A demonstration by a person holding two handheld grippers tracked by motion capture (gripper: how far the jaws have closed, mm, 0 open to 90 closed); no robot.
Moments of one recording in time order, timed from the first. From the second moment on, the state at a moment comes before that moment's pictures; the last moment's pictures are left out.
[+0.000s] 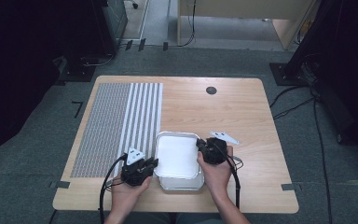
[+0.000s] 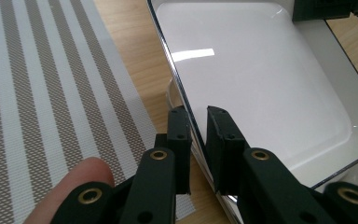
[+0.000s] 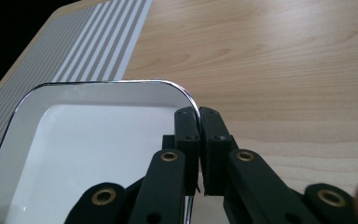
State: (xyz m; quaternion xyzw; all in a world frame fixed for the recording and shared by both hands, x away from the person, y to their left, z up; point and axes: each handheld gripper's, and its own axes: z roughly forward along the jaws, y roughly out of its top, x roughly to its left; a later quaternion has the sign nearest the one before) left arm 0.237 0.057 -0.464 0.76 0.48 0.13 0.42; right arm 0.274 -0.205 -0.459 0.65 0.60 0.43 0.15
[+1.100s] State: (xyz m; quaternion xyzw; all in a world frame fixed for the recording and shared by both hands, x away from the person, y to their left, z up) left arm 0.270 0.150 -0.442 0.72 0.53 0.18 0.41; right arm 0.324 -0.108 -0.436 0.64 0.62 0.44 0.12
